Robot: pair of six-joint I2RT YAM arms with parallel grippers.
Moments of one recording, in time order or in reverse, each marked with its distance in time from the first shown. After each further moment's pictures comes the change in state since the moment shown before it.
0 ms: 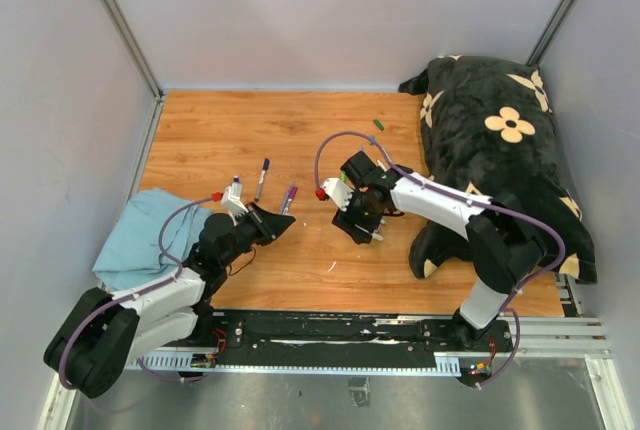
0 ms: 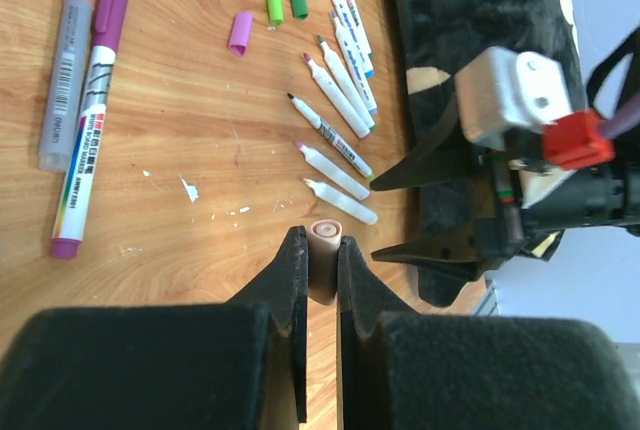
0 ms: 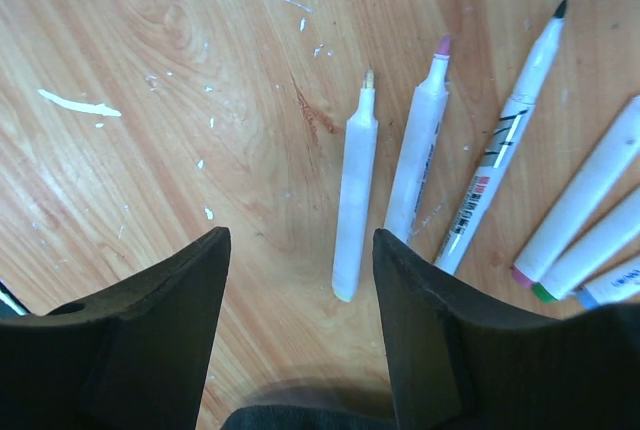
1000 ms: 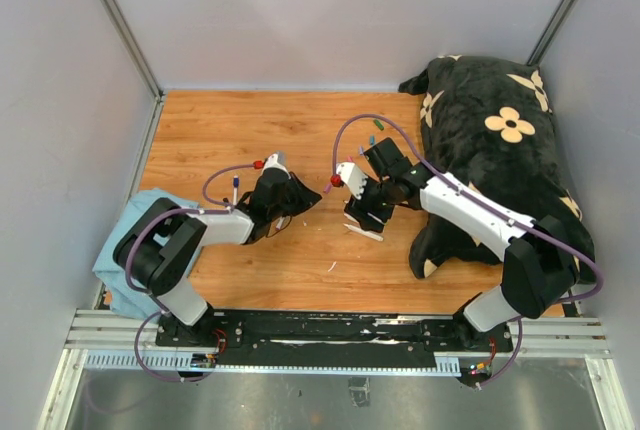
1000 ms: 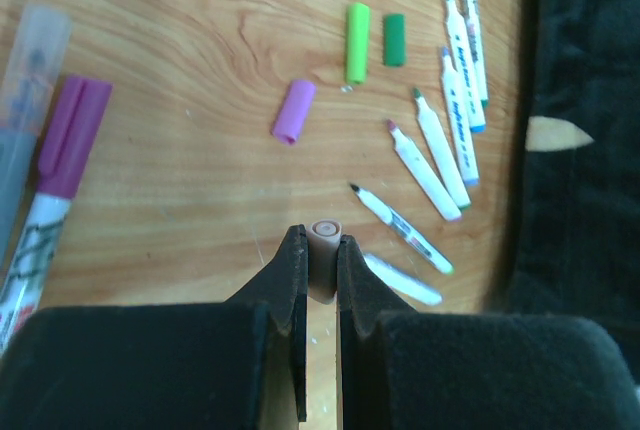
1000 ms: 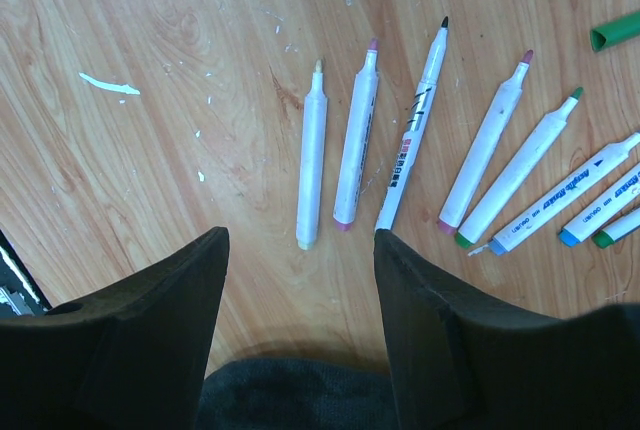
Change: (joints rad) left arm -0.100 0.616 0.476 -0.132 -0.149 0.021; right arm -0.082 -0.216 -0.015 -0.023 -0.074 -0.095
